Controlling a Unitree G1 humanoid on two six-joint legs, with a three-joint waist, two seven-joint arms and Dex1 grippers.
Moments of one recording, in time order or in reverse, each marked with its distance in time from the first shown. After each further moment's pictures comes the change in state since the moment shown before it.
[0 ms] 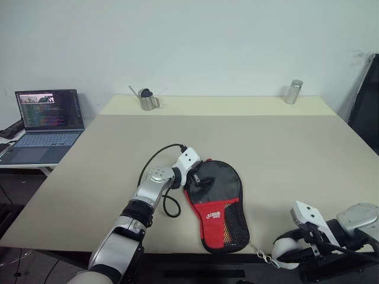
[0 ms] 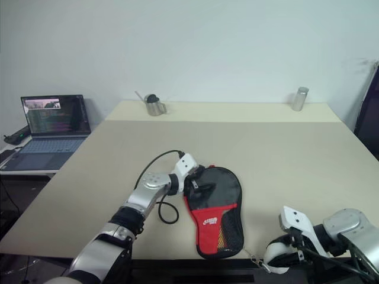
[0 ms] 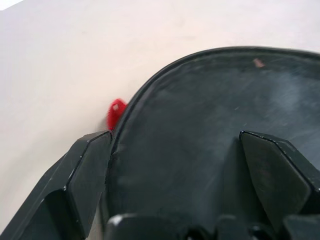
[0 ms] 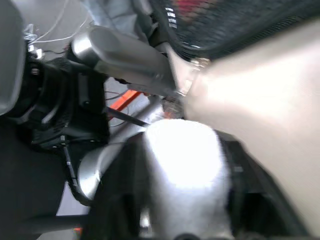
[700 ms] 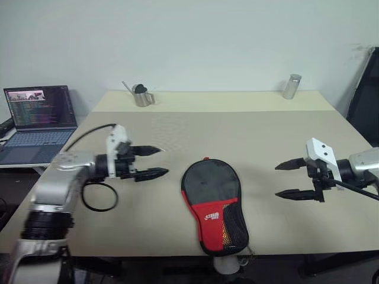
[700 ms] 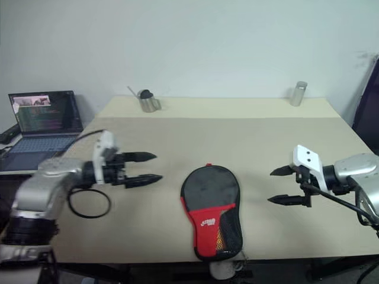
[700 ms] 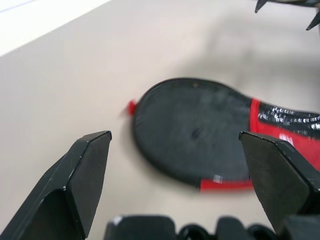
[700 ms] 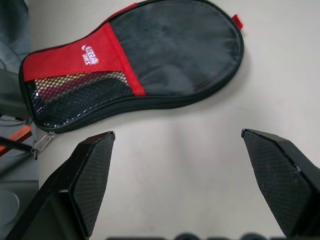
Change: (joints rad) left arm 0.278 0.604 0.340 -0.648 -0.440 0.460 -0.462; right arm -0.436 0.018 -0.023 0.223 -0.036 -0.049 0.038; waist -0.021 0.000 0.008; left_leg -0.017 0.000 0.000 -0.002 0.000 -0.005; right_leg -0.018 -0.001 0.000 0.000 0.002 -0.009
